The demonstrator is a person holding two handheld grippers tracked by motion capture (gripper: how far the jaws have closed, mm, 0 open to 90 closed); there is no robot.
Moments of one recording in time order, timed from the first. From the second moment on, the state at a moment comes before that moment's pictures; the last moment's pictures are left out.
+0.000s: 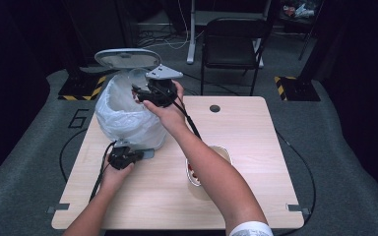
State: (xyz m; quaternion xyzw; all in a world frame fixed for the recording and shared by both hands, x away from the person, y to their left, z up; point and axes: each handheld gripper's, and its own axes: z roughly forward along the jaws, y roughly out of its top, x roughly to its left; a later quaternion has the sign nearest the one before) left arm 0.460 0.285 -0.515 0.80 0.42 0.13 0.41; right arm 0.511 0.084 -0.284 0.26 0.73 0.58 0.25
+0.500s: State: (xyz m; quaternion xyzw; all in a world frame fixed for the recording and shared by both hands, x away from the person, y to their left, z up) left arm 0.460 0.286 -0.515 0.80 0.42 0.13 0.41; right arm 0.527 0.097 -0.292 0.28 0.73 0.57 0.25
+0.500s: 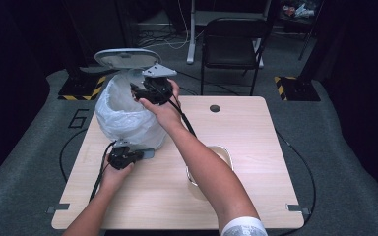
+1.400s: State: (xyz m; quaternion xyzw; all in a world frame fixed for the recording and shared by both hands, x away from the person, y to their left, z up) left arm 0.461 0.286 -0.515 0.80 0.42 0.13 0.41; right arm 0.539 0.105 -0.300 0.30 0.74 0.55 0.23
